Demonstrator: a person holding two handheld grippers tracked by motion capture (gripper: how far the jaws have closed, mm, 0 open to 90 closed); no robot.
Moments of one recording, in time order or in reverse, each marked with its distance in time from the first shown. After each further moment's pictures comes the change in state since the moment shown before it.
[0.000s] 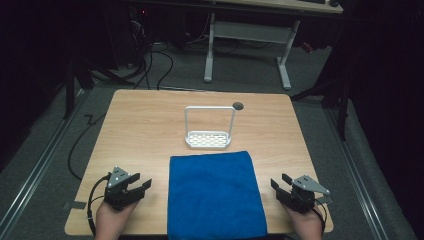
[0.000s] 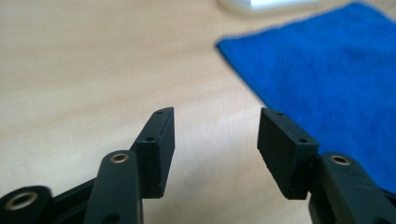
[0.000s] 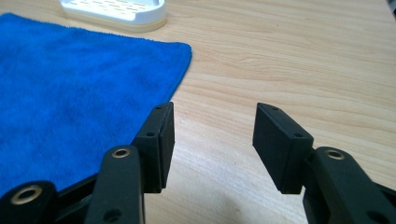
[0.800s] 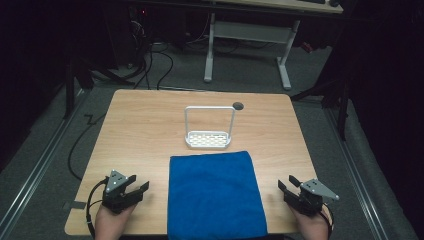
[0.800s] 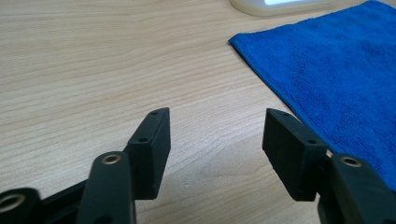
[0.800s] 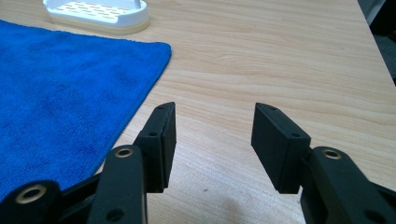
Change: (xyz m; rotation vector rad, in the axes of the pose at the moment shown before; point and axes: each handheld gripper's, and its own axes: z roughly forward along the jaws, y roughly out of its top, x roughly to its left) left arm 0.003 -0.005 -0.002 -0.045 0.048 0.021; right arm -0.016 -0.011 -0.009 -0.038 -0.024 0.018
